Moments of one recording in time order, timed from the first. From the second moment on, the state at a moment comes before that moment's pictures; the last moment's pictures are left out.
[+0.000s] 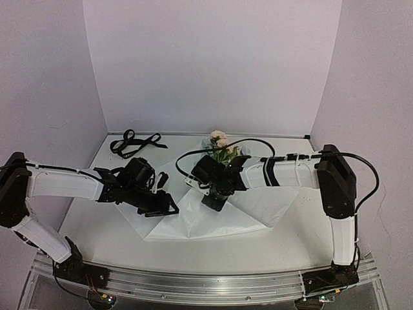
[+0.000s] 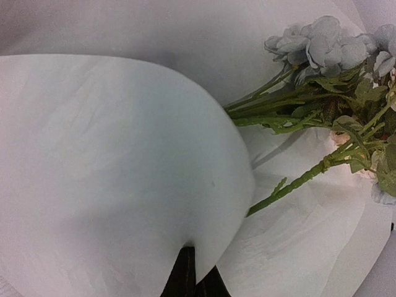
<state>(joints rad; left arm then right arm) -0.79 1.44 0.78 -0.23 0.28 -0.71 1.01 2.09 1.59 -0.65 0.35 -0.19</state>
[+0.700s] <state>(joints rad) -0.87 1.63 0.86 -0.19 0.30 -0.71 0.99 2.09 1.49 -0.66 0.49 -0.12</state>
